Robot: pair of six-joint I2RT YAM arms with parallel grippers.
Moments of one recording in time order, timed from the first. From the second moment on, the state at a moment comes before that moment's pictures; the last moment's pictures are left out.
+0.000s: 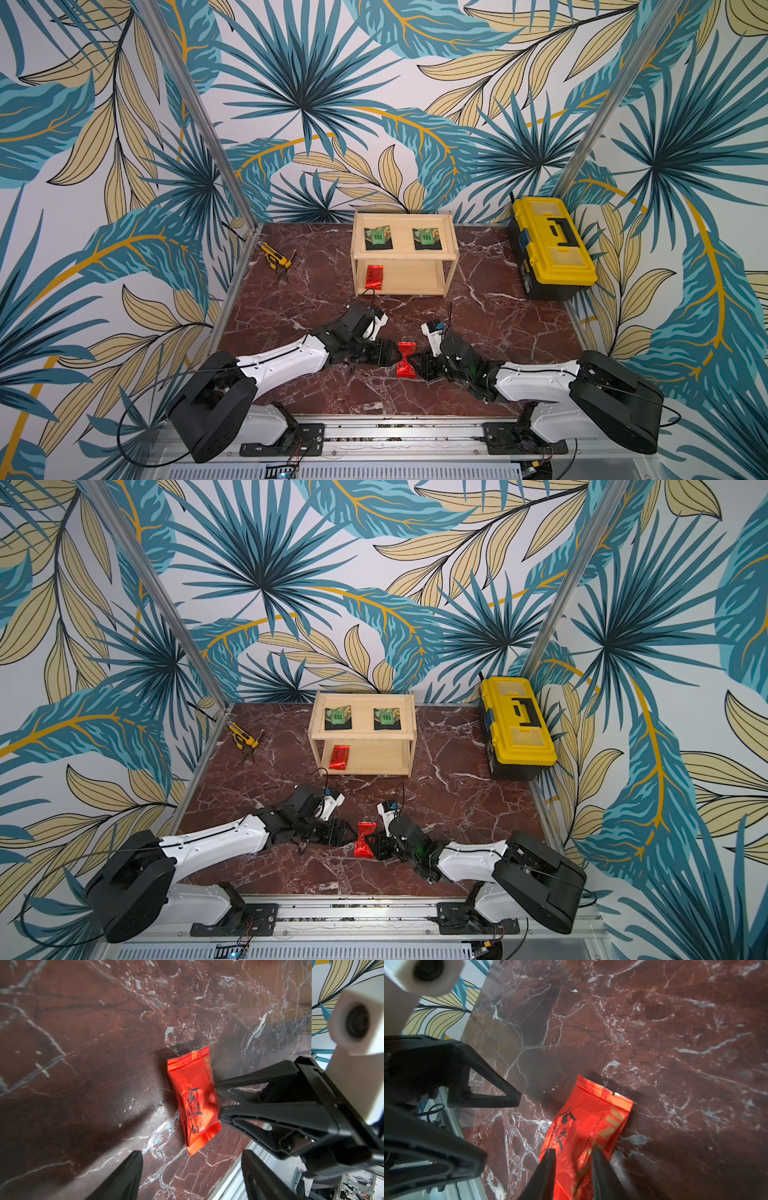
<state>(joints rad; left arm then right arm) -0.72 1.37 0.64 -0.21 0.44 -0.64 0.89 1.37 0.32 0.44 -0.06 0.70</state>
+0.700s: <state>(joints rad) -0.74 1.57 0.70 -0.11 0.44 -0.67 0.82 1.08 0.27 0.26 0.01 0.68</state>
